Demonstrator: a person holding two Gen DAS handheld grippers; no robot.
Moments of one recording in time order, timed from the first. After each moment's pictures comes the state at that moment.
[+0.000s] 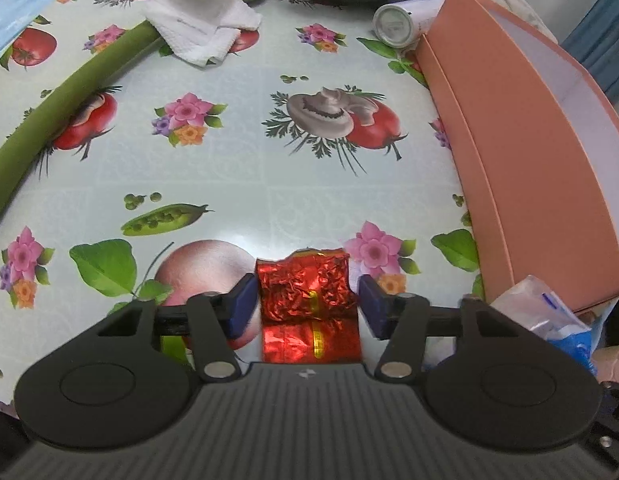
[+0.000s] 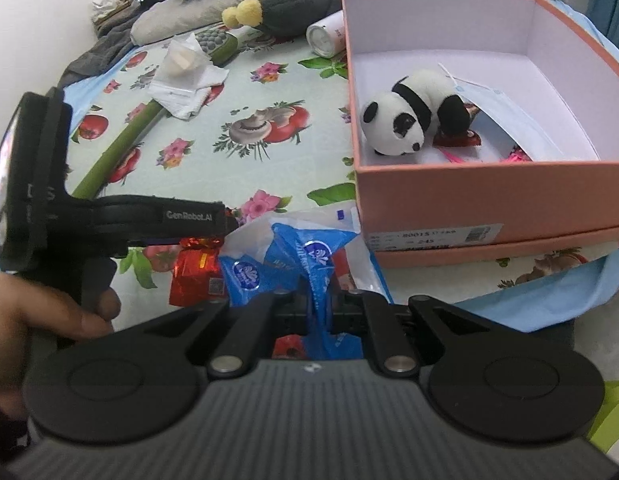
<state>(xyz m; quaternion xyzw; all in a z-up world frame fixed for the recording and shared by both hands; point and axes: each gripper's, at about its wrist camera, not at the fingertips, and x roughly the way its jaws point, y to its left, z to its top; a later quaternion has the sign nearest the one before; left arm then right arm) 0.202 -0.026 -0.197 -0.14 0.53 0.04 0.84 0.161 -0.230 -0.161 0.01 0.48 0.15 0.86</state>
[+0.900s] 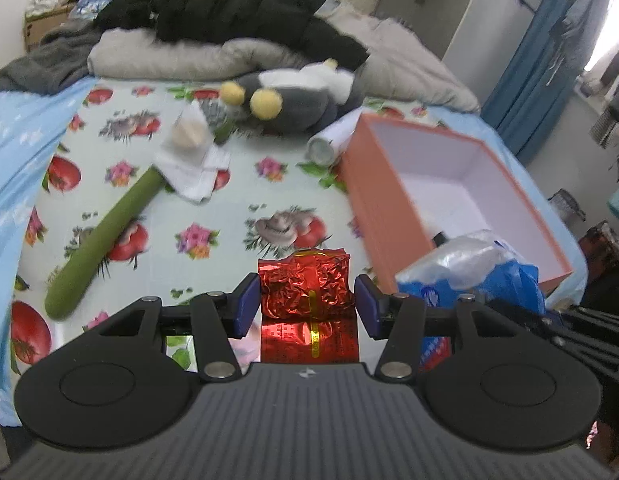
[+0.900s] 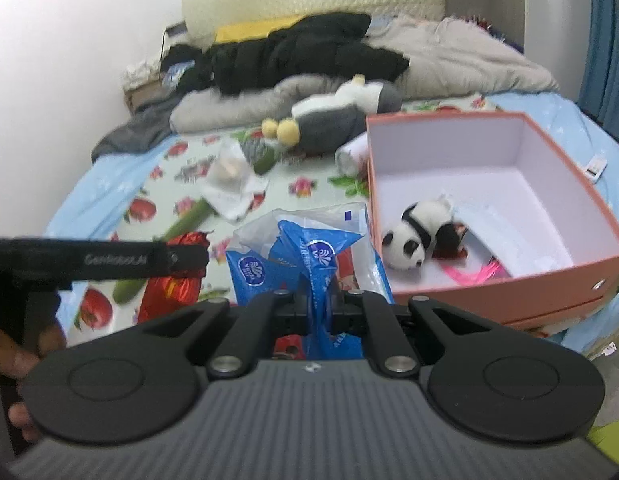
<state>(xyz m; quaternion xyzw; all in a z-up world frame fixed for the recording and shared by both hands) 0.123 -0.018 -0.035 -0.12 0.40 -0.03 0.91 0.121 -0.226 -0.063 0.02 0.36 0.17 0.92</state>
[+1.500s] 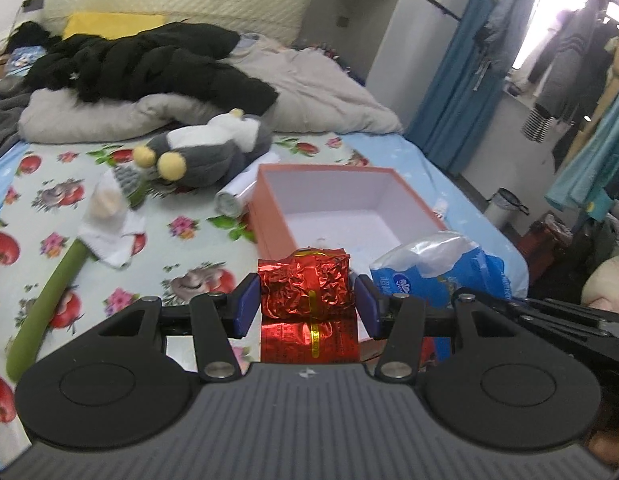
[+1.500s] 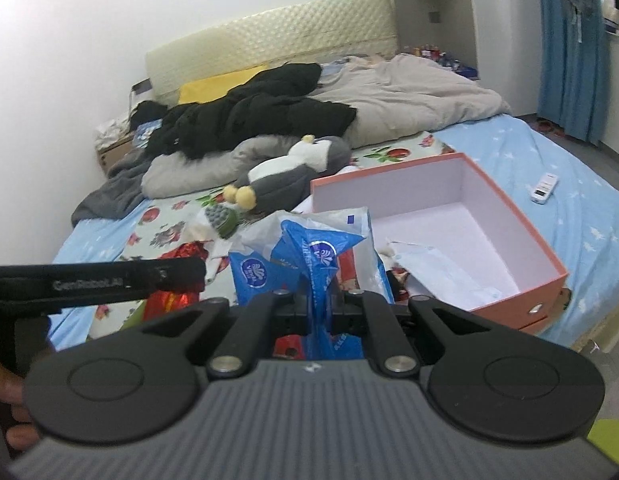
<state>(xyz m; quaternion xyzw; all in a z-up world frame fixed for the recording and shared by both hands) 0.130 -0.081 0.028 -0.10 0.35 -0.13 0.92 0.113 -0.284 -0.013 0.07 0.30 0.12 0.94</state>
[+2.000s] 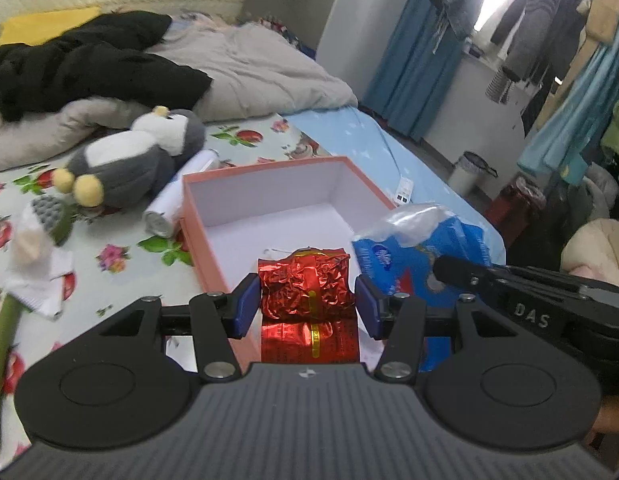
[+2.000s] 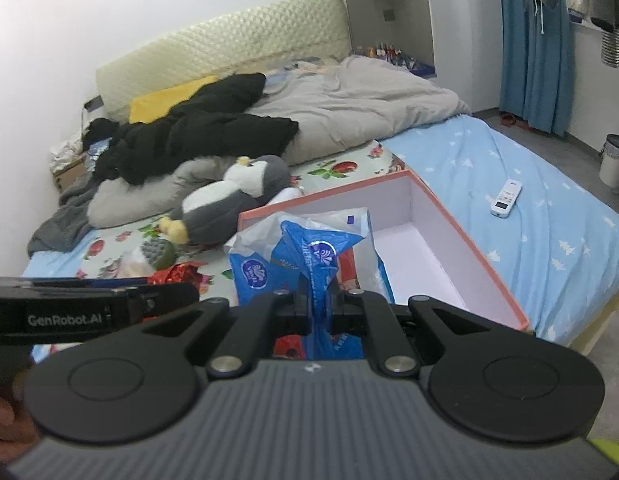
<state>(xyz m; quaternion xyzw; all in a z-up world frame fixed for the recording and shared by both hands) 0.238 -0.145 0.022 -0.06 0.39 -0.20 0.89 0.185 -0.334 -0.011 0.08 0.31 0.05 0.95</state>
